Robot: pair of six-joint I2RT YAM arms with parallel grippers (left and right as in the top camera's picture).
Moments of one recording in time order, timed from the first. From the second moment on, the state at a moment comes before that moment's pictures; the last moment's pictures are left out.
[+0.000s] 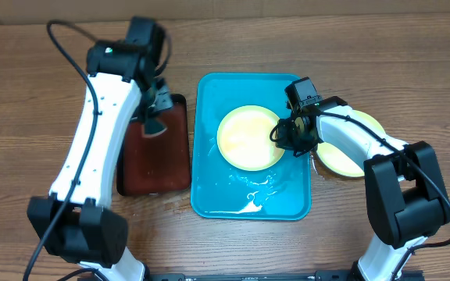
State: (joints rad) left arm -0.16 1.80 1.76 -1.37 -0.17 -0.48; right arm 0.33 1.92 1.21 -0.69 -0.15 0.47
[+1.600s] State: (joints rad) left arm 0.12 1.56 2.06 -1.52 0.11 -0.38; right arm 1.08 1.94 1.71 -0.64 0.87 0.25
